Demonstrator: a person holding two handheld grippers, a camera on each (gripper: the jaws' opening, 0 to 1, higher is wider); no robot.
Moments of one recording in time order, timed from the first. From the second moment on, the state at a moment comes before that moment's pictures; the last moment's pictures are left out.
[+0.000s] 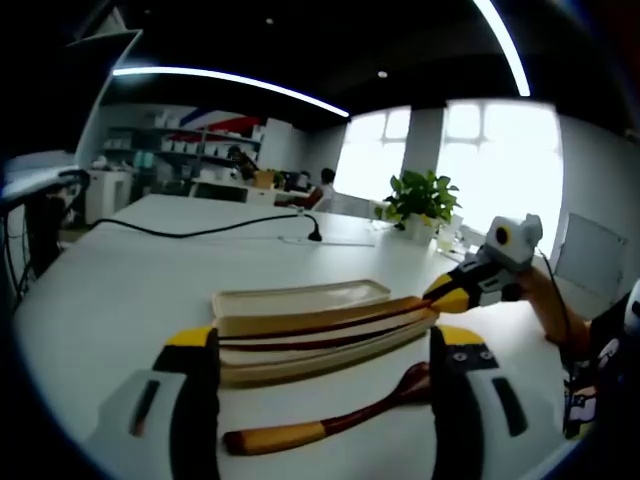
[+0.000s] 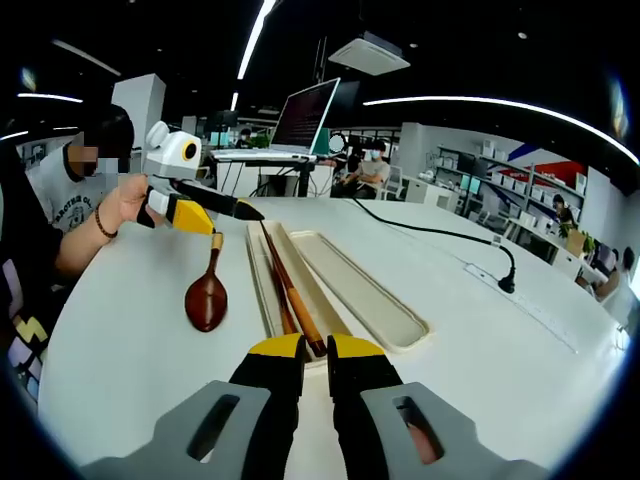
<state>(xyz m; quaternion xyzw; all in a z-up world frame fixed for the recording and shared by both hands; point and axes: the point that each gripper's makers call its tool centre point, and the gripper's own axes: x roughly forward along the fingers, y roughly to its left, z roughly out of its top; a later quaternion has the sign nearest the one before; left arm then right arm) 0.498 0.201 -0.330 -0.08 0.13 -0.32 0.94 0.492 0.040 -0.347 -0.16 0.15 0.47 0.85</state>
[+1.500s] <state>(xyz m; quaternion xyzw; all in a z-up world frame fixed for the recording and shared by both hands) 0.489 0.204 -0.321 -0.08 0.12 -0.32 0.93 0.481 0.041 -0.334 -0.15 0.13 0.47 0.86</state>
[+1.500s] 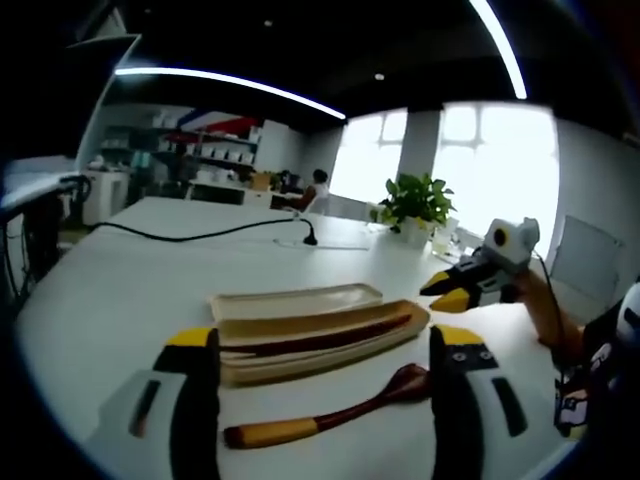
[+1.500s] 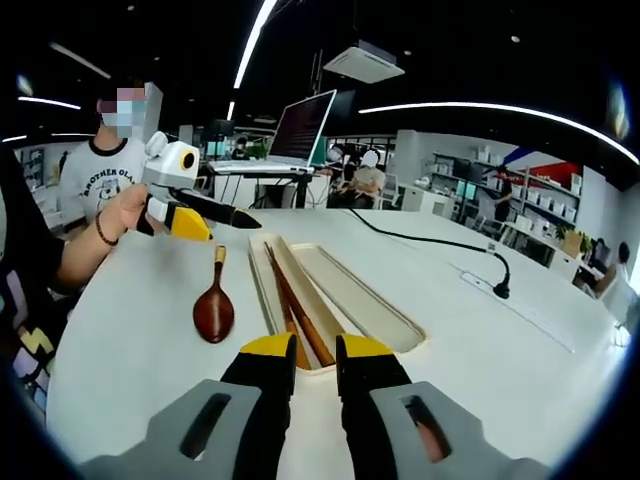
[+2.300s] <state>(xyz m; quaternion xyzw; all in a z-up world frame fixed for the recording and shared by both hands) 0.463 0.236 -0.305 -0.04 0.13 -0.34 0.93 0.452 0.058 -0.325 -0.14 0.13 0.49 0.85</state>
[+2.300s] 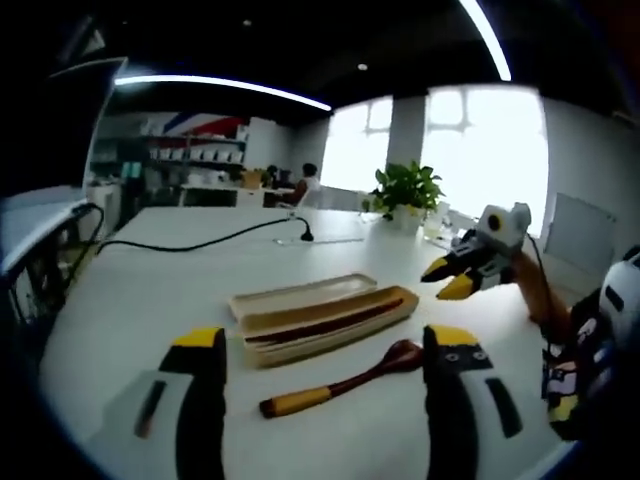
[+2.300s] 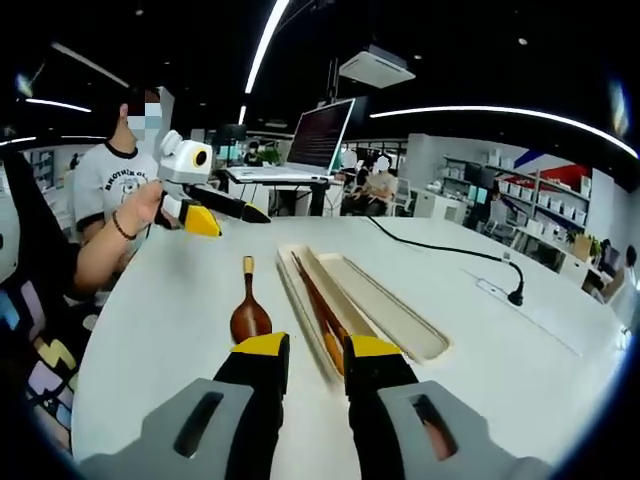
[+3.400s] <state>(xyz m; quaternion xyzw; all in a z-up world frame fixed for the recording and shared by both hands) 0.445 0.234 -0.362 0.08 0.22 -0.40 0.89 0.428 0.109 -0.368 -0.17 0.17 0.53 0.81</state>
